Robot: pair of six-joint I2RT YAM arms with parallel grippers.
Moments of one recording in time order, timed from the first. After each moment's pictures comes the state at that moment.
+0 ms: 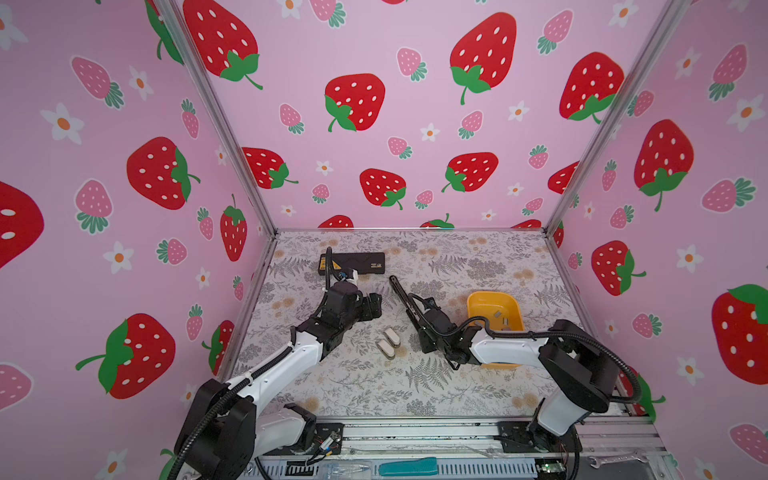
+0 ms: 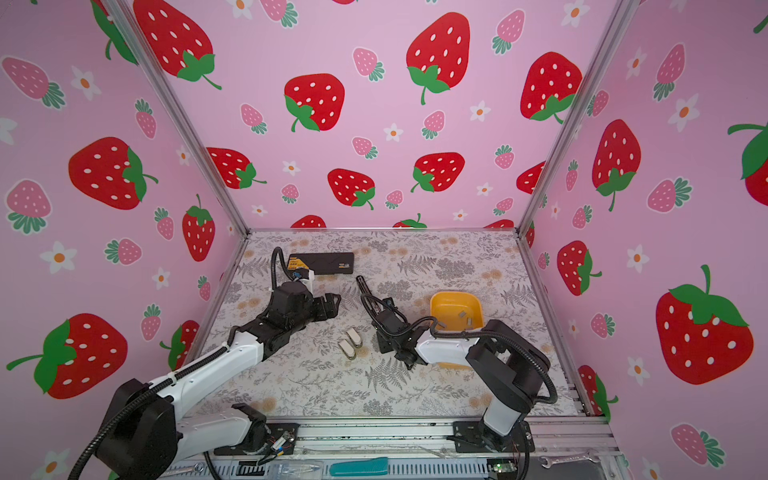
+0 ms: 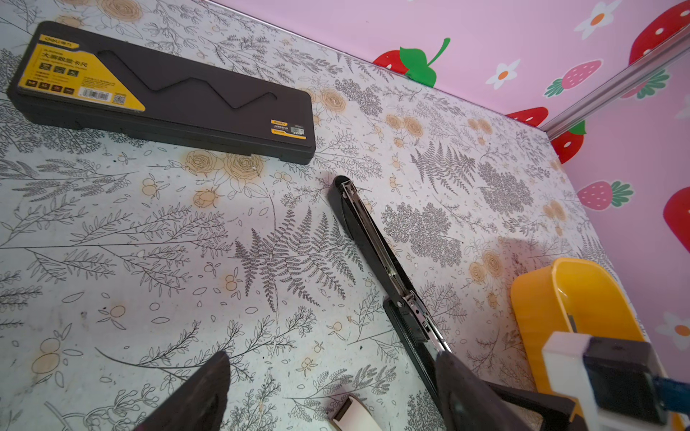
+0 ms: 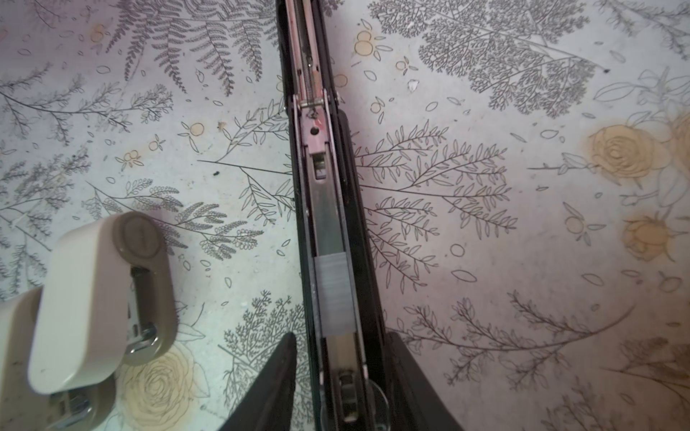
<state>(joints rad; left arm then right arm) -0.44 1.23 0.68 -0.07 -0.03 -0.50 1.02 1.67 0.80 -0.03 0.29 0.51</state>
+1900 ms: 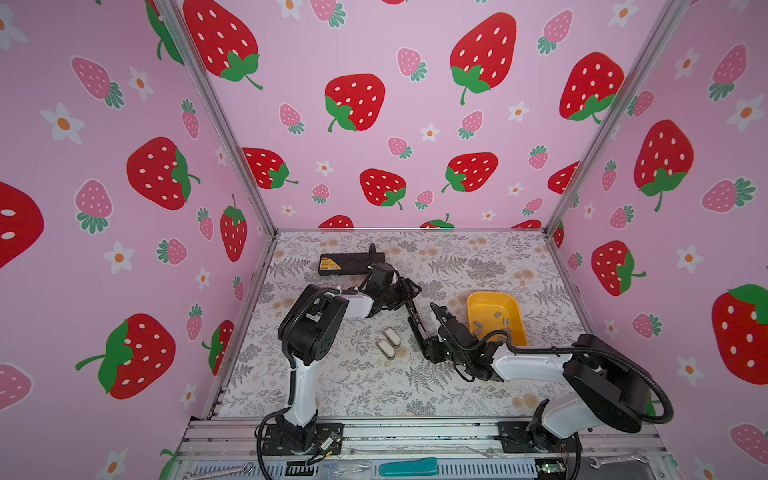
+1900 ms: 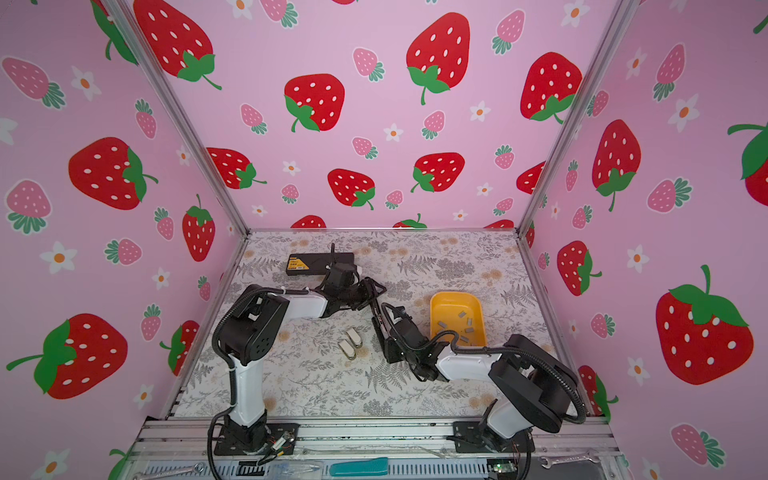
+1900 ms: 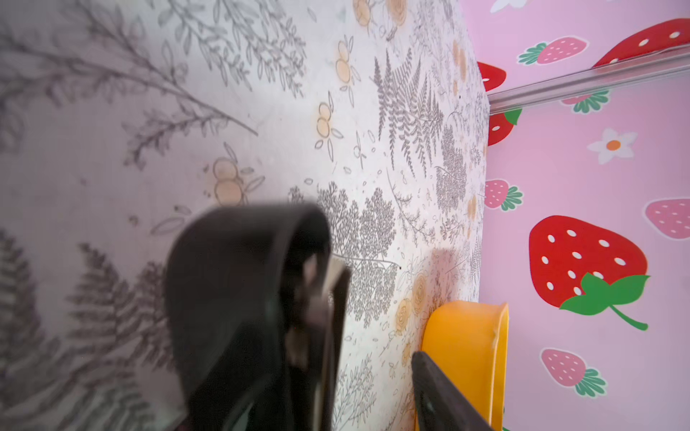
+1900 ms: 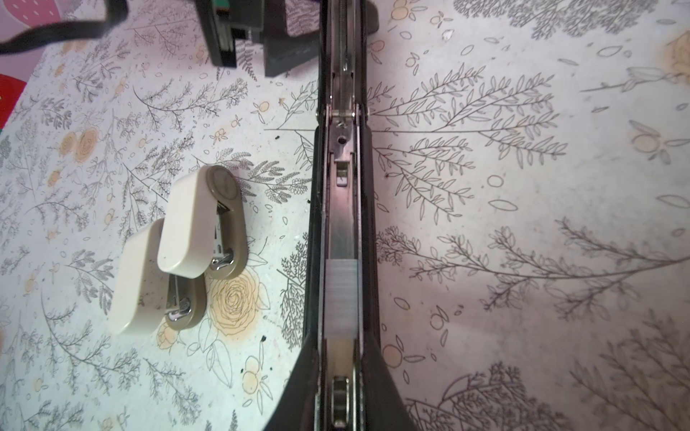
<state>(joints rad) -0.46 2.06 1.13 0.28 0.42 -0.94 1.02 1.50 0.55 0.20 0.10 0.58</state>
